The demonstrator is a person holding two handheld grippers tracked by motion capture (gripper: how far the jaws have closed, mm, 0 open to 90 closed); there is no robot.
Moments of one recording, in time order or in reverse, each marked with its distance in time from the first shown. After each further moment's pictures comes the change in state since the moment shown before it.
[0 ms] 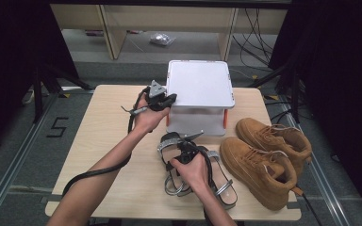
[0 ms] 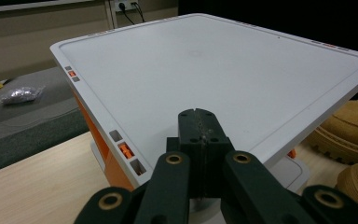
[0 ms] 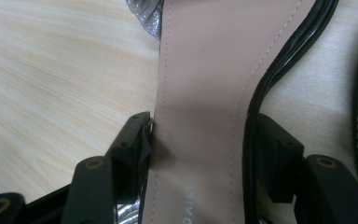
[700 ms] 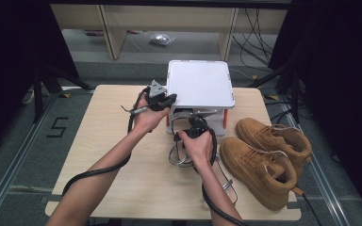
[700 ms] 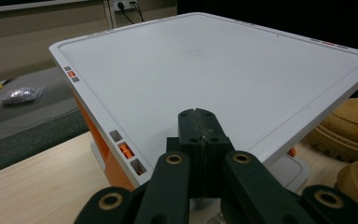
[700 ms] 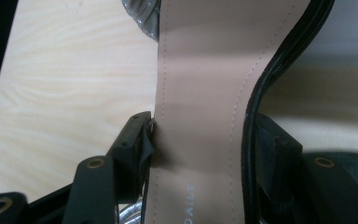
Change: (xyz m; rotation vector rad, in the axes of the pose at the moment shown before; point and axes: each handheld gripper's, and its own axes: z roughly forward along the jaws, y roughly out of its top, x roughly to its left) left arm 0.000 0.000 0.000 0.002 -0.004 0.004; right arm -0.024 0.065 -0.029 -0.268 -0.026 0.042
